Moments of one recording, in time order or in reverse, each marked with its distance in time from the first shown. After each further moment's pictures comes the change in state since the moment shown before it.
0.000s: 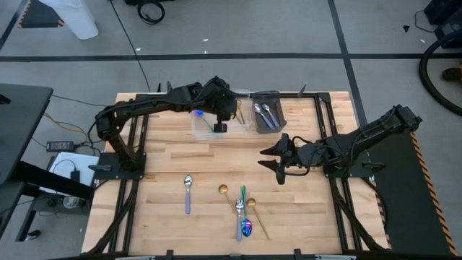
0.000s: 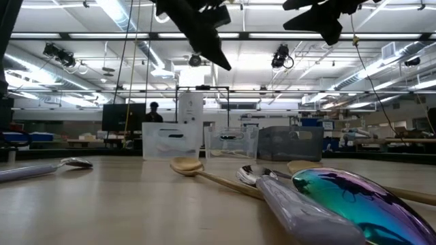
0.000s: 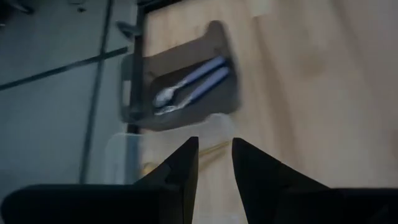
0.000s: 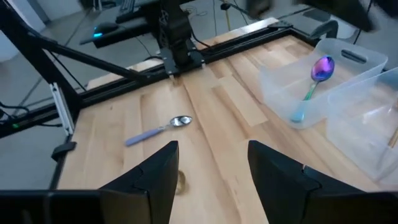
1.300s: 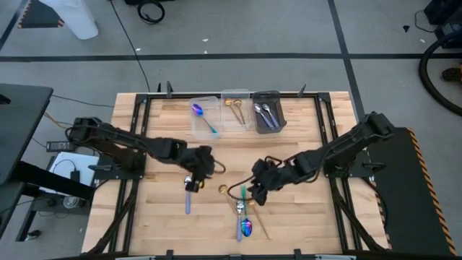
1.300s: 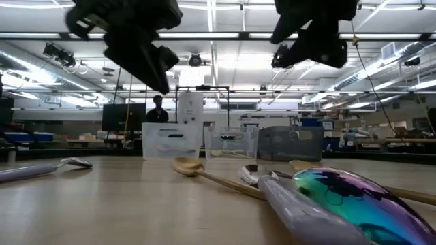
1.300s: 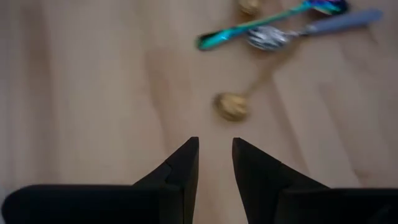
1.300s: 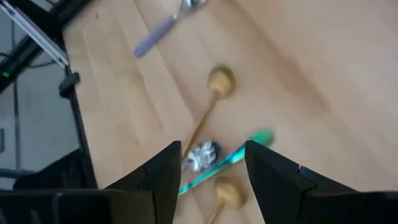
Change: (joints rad) left arm -0.488 -0.272 -0.616 0.163 0.027 -0.405; right arm 0.051 0.443 0.316 -0.317 -0.248 0.493
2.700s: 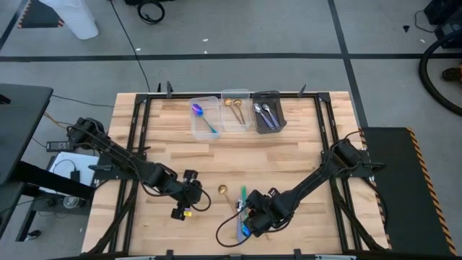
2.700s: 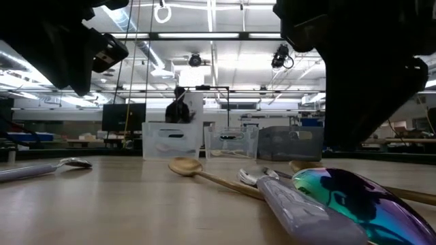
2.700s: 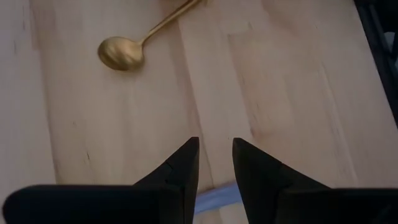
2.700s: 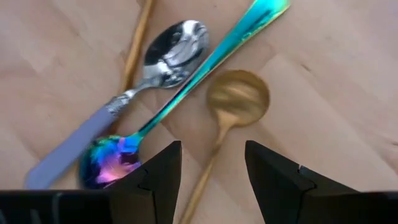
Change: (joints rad) left arm -0.369 0.001 -0.035 -0.071 -0.152 -0.393; right arm 0.206 0.499 0.388 -0.426 0.073 0.420
